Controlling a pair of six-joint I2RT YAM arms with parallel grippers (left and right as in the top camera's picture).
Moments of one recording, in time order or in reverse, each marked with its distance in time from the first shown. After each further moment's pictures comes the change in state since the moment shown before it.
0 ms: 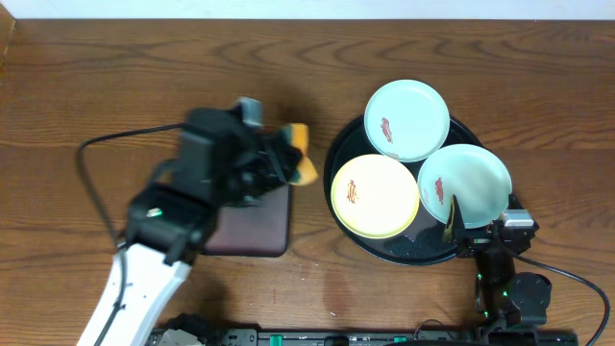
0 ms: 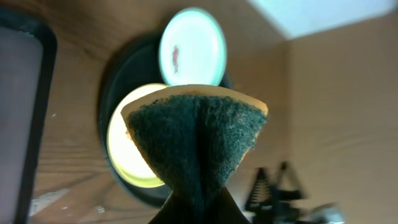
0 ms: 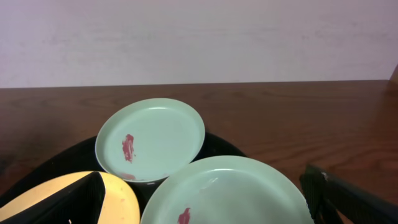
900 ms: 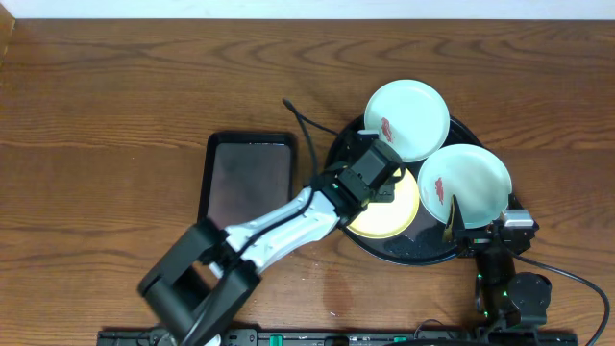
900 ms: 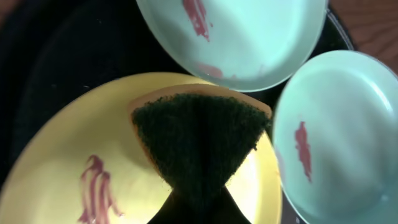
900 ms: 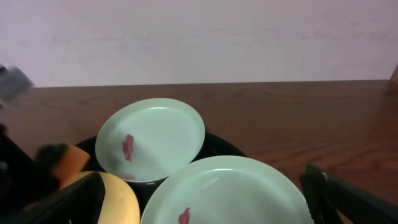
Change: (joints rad) left arm -0.447 0.697 -0.013 0.520 -0.472 0.024; right arm 0.000 0.000 0.000 0.000 0.000 0.000
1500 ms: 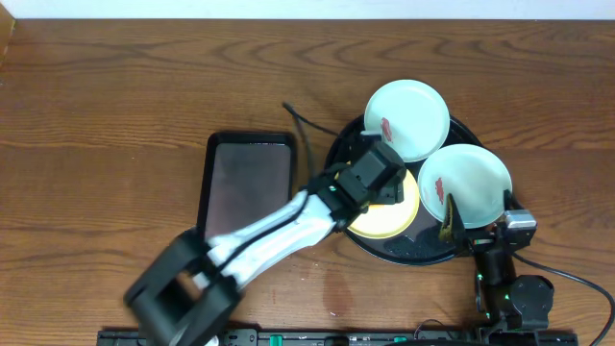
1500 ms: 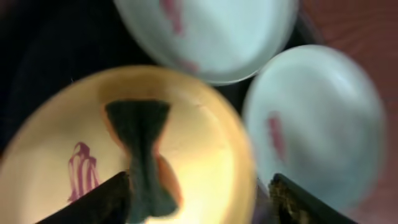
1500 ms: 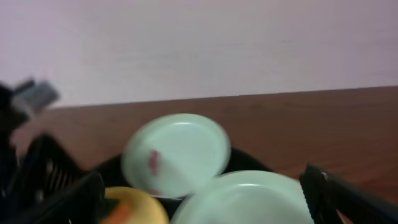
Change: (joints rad) left arm -0.004 -0.113 -0.001 -0.051 0.036 0.002; right arm 0.000 0.000 0.000 0.076 -0.099 0.112
